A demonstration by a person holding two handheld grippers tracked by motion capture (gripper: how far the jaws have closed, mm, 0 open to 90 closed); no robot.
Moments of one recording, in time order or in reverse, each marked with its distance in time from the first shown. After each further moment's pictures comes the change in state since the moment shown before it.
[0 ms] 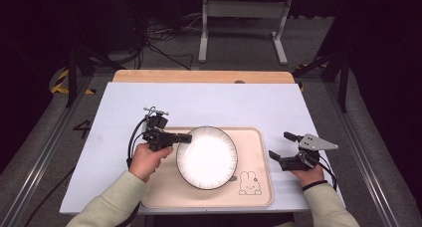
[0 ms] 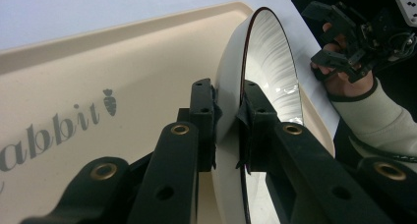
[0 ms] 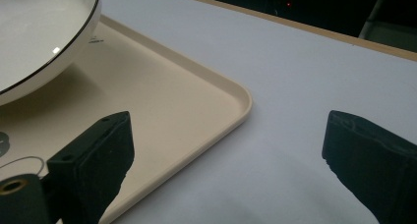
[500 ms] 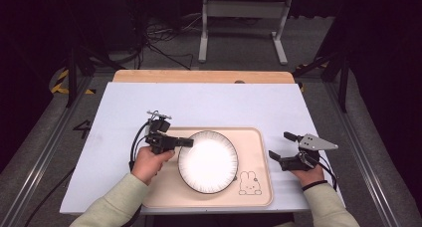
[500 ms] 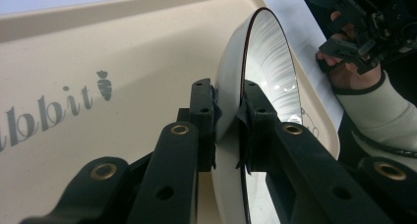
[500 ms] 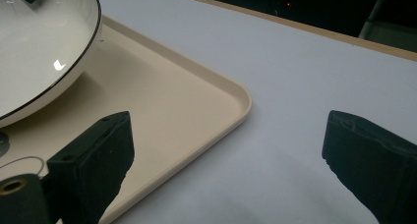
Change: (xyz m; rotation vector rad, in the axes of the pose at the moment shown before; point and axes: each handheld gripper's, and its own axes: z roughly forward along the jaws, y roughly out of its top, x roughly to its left) left arm 0.004 -0.007 0.012 0.035 -0.005 -0.020; right arm 0.000 0.000 0.000 0.000 0.000 0.000
